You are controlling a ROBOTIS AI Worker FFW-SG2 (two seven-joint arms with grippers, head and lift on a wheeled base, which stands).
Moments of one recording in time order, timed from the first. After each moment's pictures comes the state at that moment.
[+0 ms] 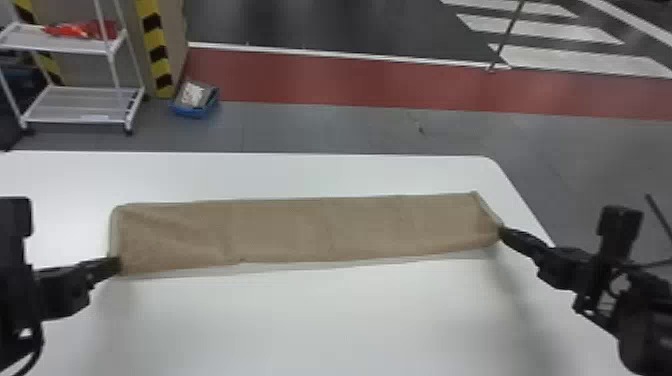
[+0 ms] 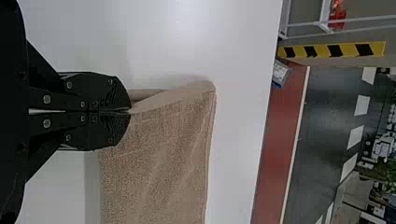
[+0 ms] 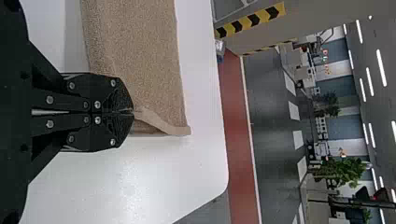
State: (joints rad) left arm 0.11 0.12 0.21 -2.03 0.21 1.11 -0.16; right arm 0.03 -0.31 -0.46 -1.55 -0.17 0.55 0.62
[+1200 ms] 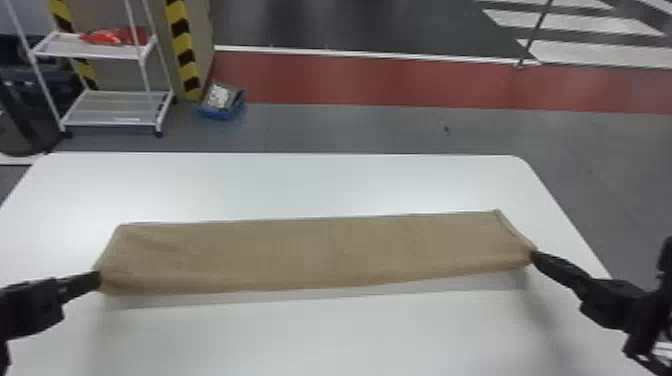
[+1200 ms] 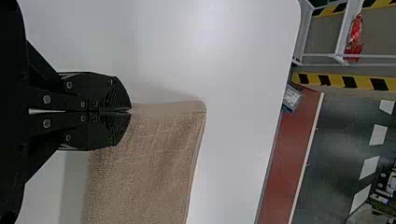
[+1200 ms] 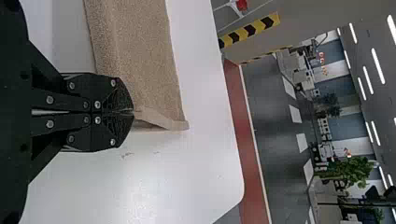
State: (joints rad) left arm 0.16 0.12 0.38 -2.20 0.25 1.32 -0.17; right arm 0.21 -0.24 -0.53 -1.78 -0.25 0.64 0.63
